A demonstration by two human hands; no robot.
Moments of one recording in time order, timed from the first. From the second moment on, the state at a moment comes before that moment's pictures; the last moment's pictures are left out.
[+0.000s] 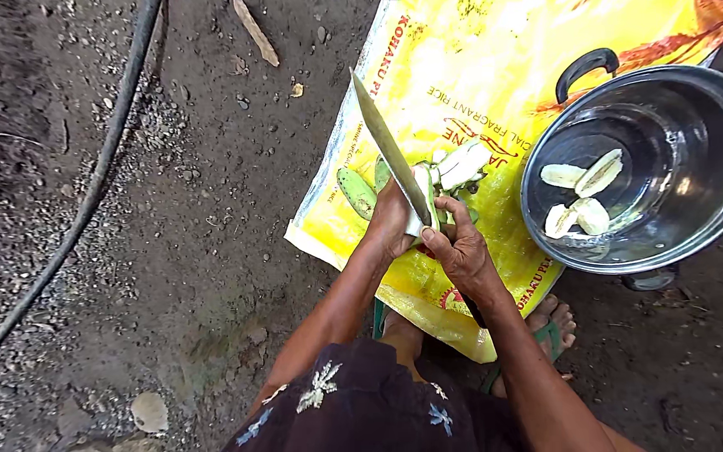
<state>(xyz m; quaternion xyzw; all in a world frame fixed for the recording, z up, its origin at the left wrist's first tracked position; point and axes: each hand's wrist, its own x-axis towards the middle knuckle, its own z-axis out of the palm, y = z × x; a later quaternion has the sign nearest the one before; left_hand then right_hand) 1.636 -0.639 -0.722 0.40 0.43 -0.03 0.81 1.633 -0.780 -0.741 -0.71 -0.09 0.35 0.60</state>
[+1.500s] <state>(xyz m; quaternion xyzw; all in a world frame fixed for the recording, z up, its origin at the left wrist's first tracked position) 1.618 -0.632 -0.729 0.51 0.30 -0.07 0.81 1.641 -0.791 -0.749 -0.73 -0.13 0.31 0.60</state>
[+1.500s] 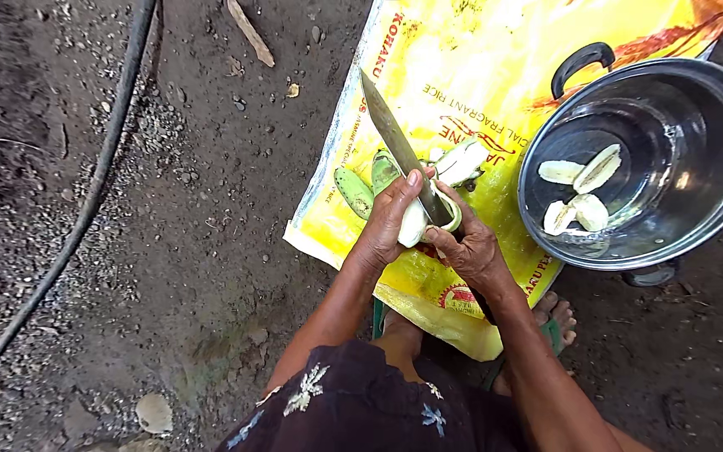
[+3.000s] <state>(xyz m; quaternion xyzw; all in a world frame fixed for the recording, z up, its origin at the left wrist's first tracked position) 1.664 -0.646 -0.686 0.21 0.50 0.03 0.84 1.624 -0.774 -0.702 -0.80 -0.19 0.19 0.53</state>
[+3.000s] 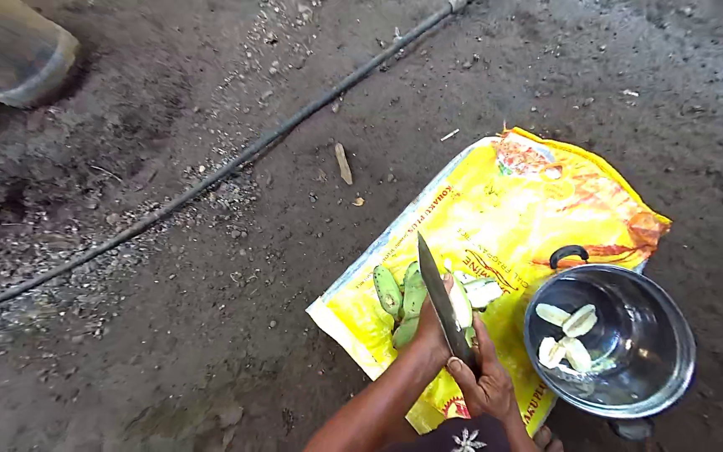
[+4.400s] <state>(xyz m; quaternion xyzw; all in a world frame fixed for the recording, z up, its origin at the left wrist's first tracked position) 1.655 -0.648 -0.675 0.28 0.43 0.06 0.86 1.650 -0.775 -0.701 -0.74 -0.20 0.22 0.60</state>
